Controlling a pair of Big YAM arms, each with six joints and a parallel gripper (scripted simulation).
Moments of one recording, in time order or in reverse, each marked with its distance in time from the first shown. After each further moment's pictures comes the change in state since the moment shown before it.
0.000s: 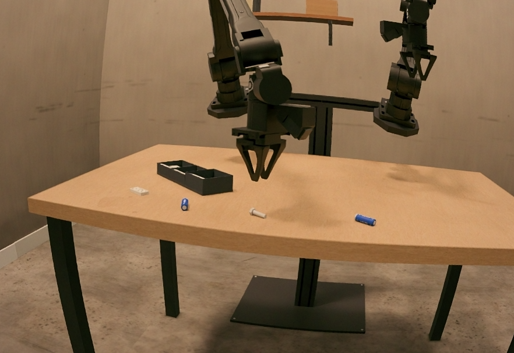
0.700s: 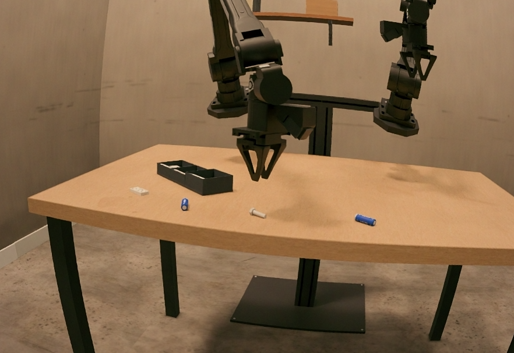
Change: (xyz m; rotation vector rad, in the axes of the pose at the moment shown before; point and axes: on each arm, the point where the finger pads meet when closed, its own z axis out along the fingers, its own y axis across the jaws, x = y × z) left arm 0.000 0.000 0.000 0.000 0.000 0.000; right arm 0.000 0.001 0.000 0.000 0.000 0.001
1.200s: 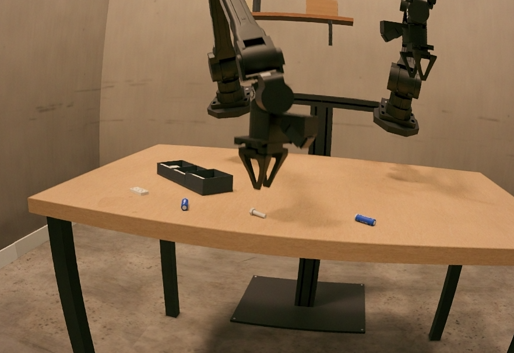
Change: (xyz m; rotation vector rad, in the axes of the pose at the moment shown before) left arm 0.000 0.000 0.000 0.000 0.000 0.000; right arm -0.004 0.003 0.019 0.008 -0.010 -0.001
